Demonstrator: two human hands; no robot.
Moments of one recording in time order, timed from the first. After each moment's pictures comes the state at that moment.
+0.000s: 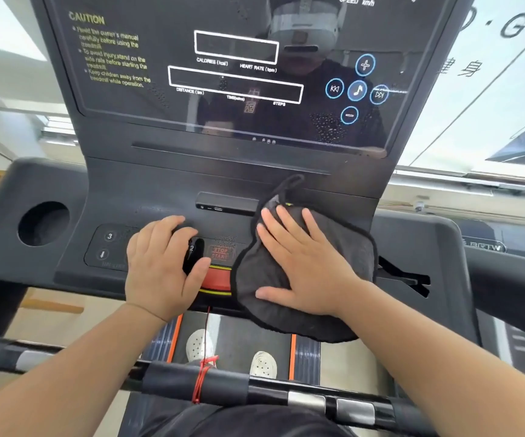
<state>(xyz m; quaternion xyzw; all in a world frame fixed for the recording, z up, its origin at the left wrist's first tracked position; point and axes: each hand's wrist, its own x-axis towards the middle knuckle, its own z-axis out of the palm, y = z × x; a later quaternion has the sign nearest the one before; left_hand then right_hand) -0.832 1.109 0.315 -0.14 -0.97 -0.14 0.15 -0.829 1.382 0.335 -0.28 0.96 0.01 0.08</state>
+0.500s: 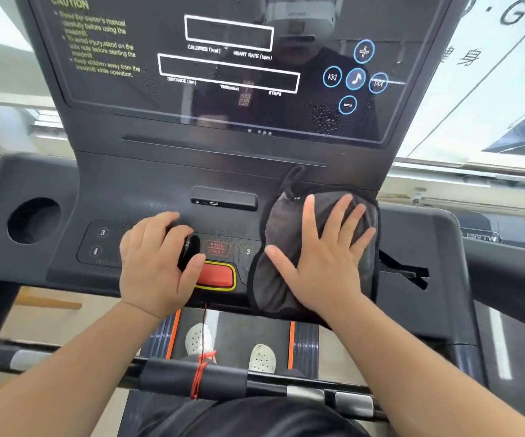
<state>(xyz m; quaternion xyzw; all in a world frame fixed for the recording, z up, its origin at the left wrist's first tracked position) -0.834 1.107 0.311 -0.14 -0.97 -0.14 0.16 -0.808 1.368 0.323 0.07 0.99 -0.07 0.03</state>
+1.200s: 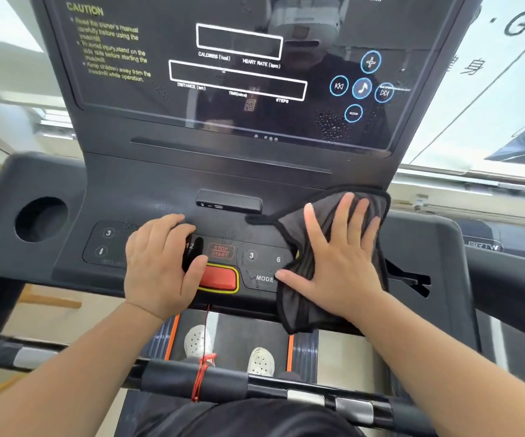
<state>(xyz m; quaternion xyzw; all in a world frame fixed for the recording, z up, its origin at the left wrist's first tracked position) -0.833 1.108 0.314 -0.13 -0.97 -0.16 0.15 -0.813 1.401 0.330 -0.04 1.00 -0.01 0.05</state>
